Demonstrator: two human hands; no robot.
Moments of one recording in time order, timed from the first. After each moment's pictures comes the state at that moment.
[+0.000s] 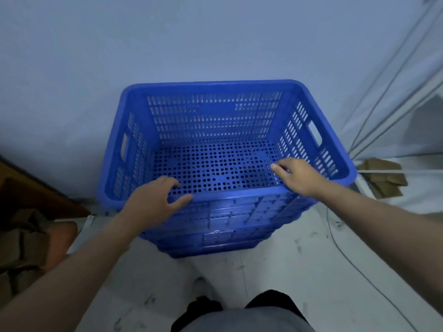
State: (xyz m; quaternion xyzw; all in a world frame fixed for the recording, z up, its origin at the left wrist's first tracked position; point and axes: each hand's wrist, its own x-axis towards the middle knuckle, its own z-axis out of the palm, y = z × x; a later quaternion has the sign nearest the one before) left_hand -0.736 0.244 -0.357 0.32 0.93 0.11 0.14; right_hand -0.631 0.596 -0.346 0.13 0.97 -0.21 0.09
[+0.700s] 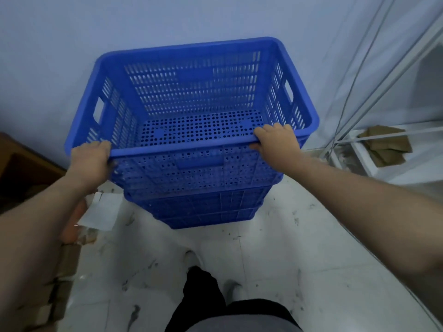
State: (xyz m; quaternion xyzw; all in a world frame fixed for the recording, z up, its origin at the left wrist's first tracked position) left_hand -0.732 0.210 -0.376 0.19 0.98 -0.05 0.00; right_hand -0.567 0.609 -0.372 0.06 1.00 0.03 -0.03
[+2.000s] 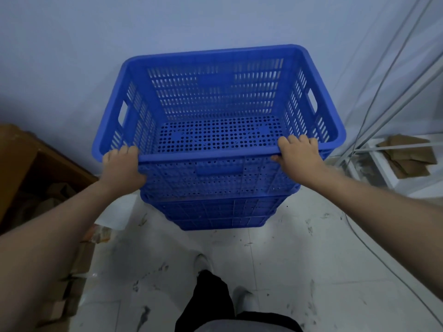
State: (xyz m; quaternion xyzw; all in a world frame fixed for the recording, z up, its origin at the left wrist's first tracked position) left_hand -0.729 0.212 -0.385 0.17 0.98 -0.02 -0.02; right_hand -0.574 0.589 -0.370 0.13 0.99 0.03 0.01
